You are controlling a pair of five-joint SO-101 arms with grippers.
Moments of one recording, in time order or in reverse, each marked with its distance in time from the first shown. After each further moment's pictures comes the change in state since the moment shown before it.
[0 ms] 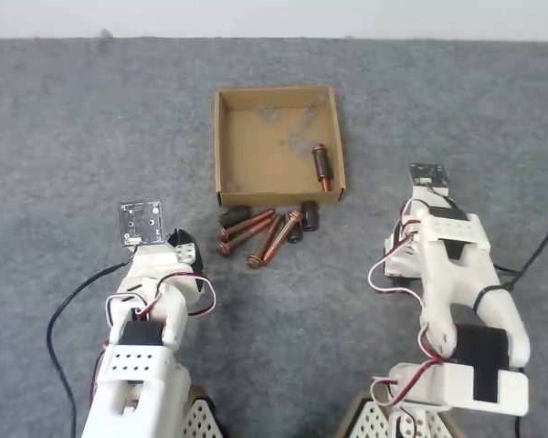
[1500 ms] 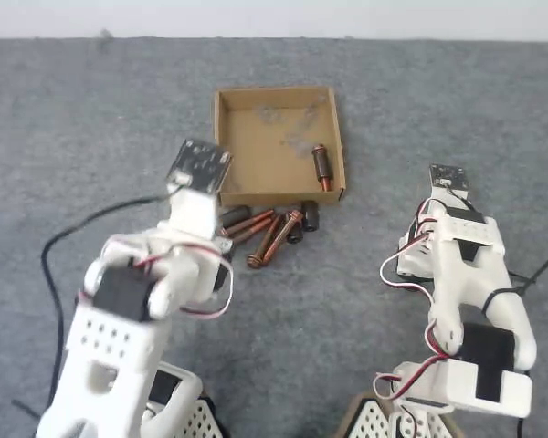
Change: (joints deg) left arm 18.1 14.9 -57.9 65.9 -7.5; right arm 3.9 0.4 -0.6 0.1 0.1
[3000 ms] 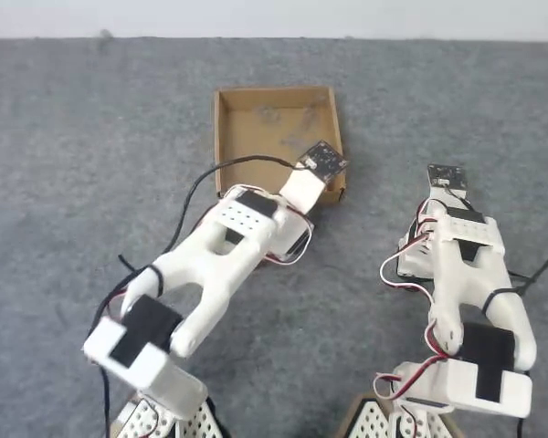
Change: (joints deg) left arm 10.5 57.4 -10.5 -35.3 -13.6; right arm 0.0 0.0 0.0 0.0 1.8
